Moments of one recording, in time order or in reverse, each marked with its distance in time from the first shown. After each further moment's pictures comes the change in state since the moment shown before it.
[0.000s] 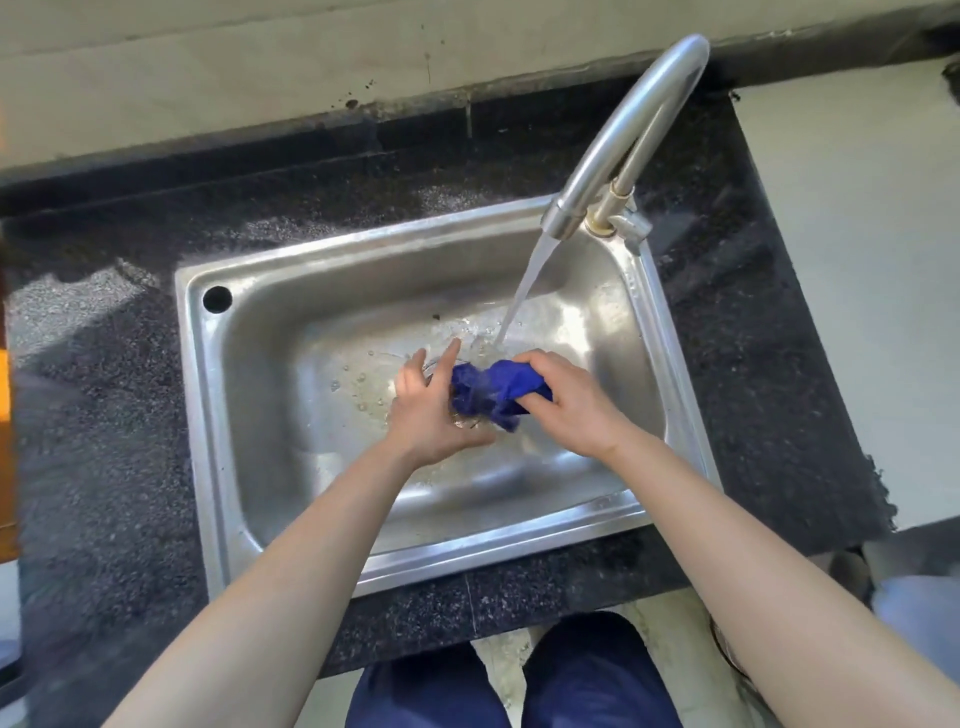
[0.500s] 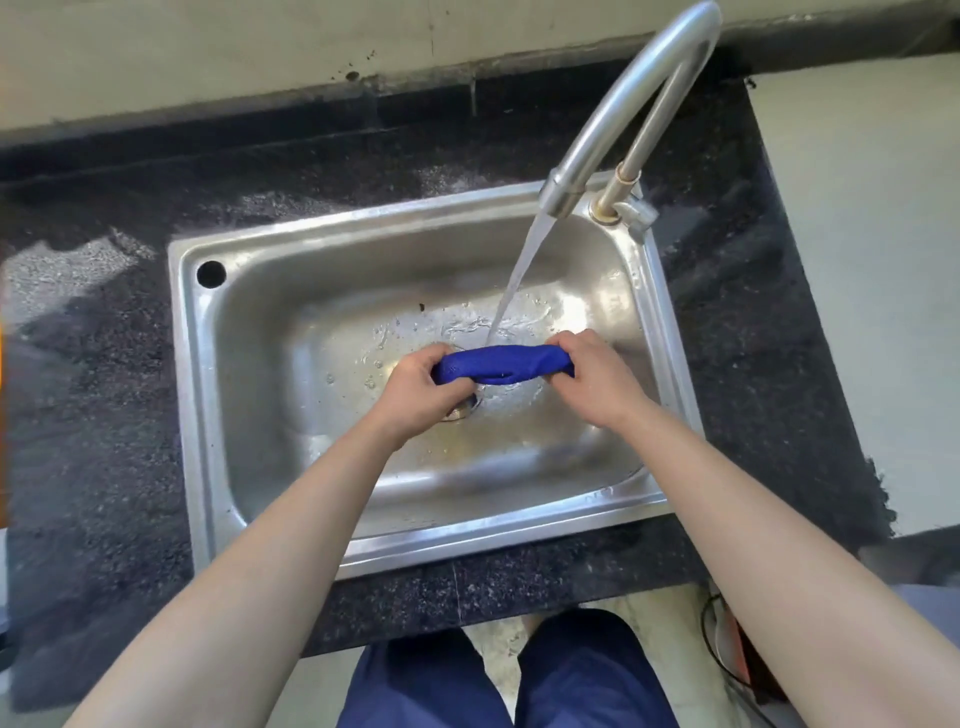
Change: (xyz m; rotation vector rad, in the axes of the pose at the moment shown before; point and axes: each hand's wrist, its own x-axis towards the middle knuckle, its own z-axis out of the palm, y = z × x) left_hand -0.007 0.023 -0.014 -0.538 0.013 -0.052; right_hand 0.013 0.038 -0.020 -0.192 0.034 0.126
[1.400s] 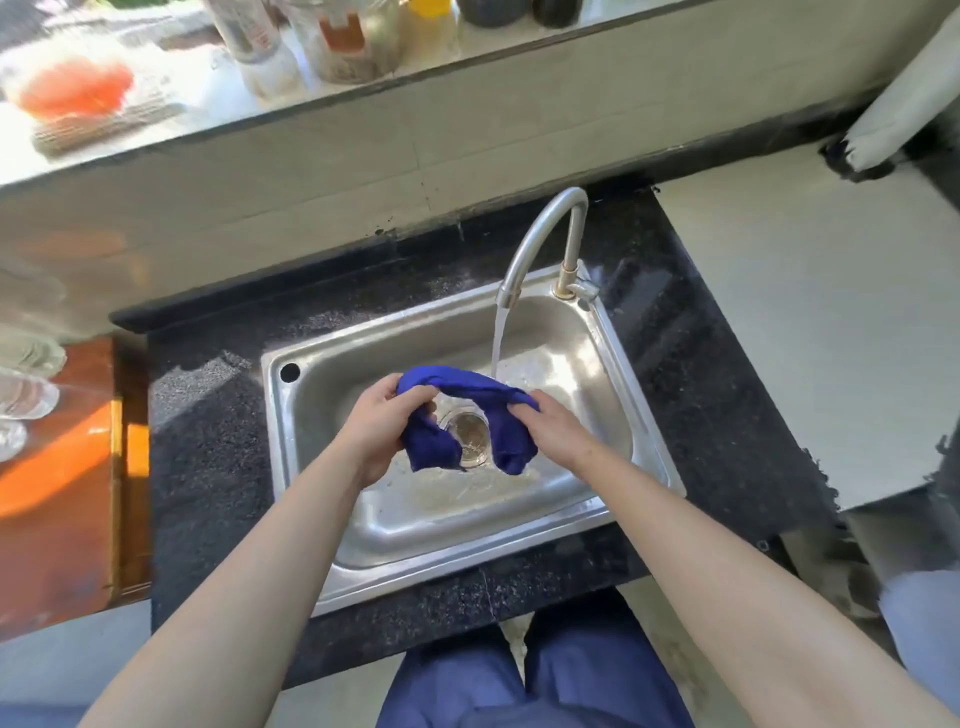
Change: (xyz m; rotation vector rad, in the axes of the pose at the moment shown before) left_hand -0.078 0.088 -0.067 -0.306 0.068 -0.086; right_hand -0.062 -0.087 -0.018 0.624 -0.061 0.216
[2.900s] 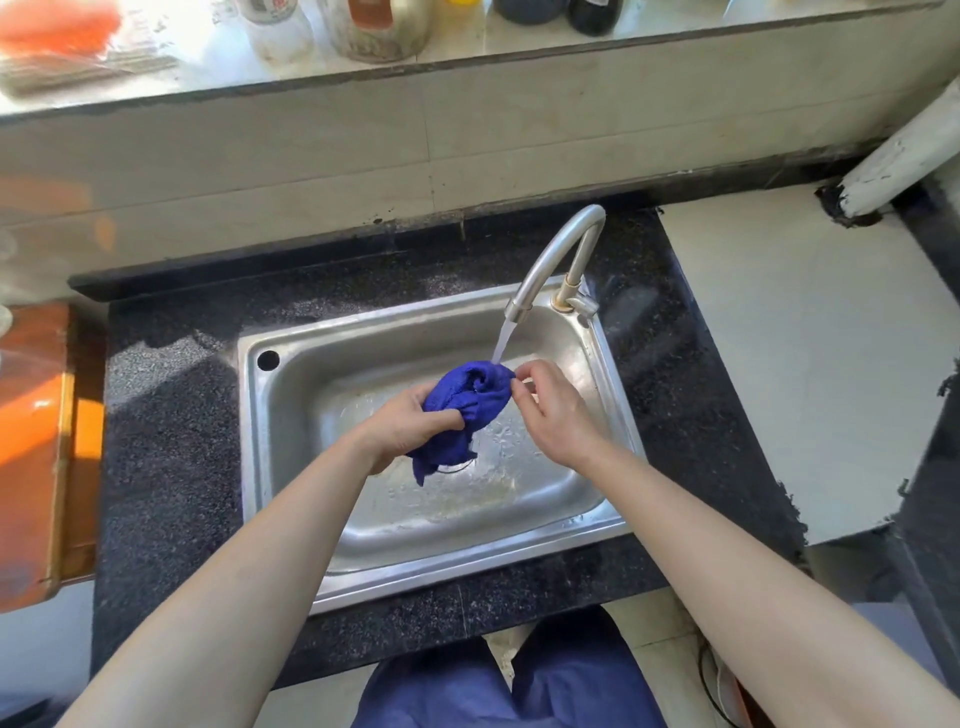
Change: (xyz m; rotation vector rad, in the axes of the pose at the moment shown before) left_hand 0.018 0.001 0.017 0.232 -0.350 -0.040; right_hand 0.013 -0.017 -0.024 -0.403 0.194 -0.420
